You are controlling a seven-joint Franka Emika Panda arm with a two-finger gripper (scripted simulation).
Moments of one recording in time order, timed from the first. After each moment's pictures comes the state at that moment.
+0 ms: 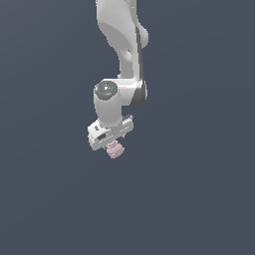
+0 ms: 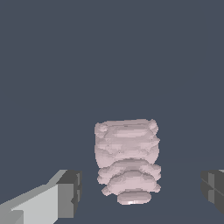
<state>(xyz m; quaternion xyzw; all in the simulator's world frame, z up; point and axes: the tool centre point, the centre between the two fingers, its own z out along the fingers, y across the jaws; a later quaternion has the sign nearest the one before) -0.017 -0.064 0.098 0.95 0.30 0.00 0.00</state>
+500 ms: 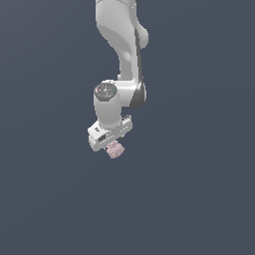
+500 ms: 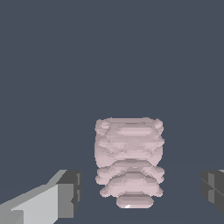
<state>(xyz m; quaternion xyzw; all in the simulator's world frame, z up) -0.020 -0.065 0.089 0.95 0.33 0.00 0.00</state>
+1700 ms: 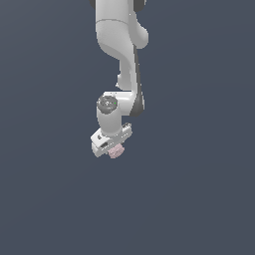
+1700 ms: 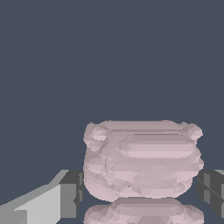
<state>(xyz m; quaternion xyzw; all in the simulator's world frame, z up) -0.020 -0.066 0.040 0.94 0.33 0.00 0.00</state>
